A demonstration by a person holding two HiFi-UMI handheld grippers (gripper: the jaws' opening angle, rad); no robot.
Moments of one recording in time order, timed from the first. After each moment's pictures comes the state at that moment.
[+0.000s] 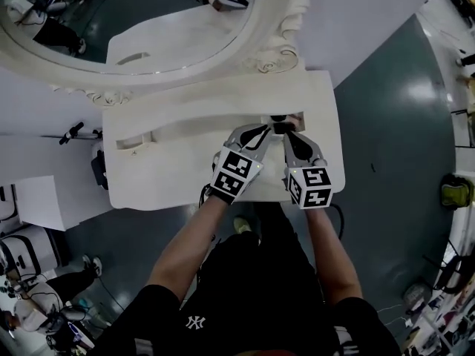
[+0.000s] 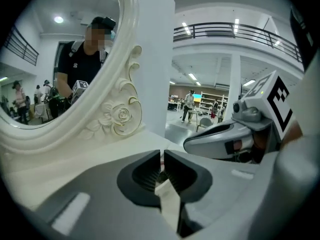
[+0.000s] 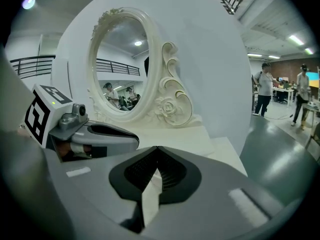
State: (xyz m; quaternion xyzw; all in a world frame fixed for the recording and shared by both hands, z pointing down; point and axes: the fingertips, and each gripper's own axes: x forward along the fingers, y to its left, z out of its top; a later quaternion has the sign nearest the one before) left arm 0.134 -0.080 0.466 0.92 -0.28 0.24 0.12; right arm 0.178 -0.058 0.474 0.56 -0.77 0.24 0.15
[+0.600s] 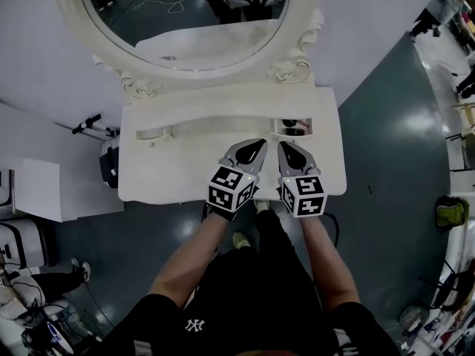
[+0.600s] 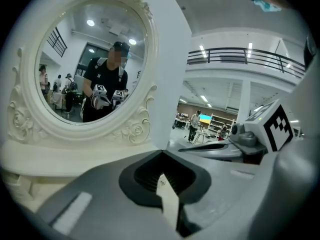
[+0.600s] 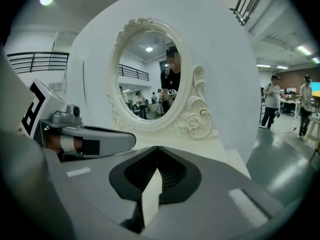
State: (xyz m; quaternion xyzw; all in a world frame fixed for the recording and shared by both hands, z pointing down) left arm 0.064 -0.017 0.391 0.92 -0.34 0.12 0.18; right arm 0.106 -0.009 0.413 0.55 -0.80 0.19 0.14
